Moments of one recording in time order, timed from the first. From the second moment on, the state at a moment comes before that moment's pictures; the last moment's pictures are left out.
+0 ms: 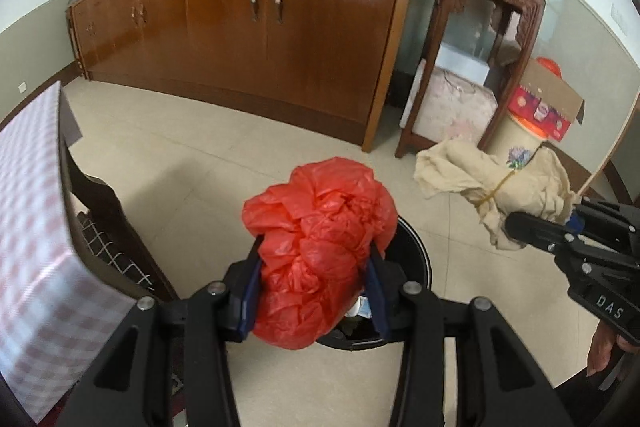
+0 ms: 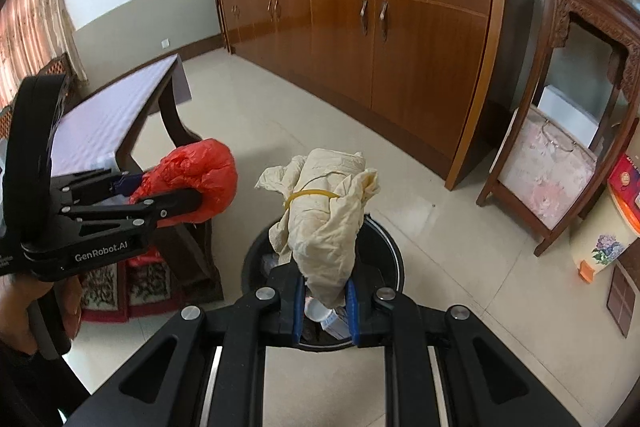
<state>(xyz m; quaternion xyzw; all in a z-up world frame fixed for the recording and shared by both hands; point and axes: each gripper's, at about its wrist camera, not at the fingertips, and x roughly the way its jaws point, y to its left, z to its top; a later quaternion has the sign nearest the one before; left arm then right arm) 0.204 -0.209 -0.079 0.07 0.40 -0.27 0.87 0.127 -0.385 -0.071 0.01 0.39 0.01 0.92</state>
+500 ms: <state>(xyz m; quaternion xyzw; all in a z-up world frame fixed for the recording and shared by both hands) 0.245 -0.248 -0.171 0.09 0.50 -0.29 0.81 0.192 -0.403 -0.179 -0.03 0.48 0.08 0.87</state>
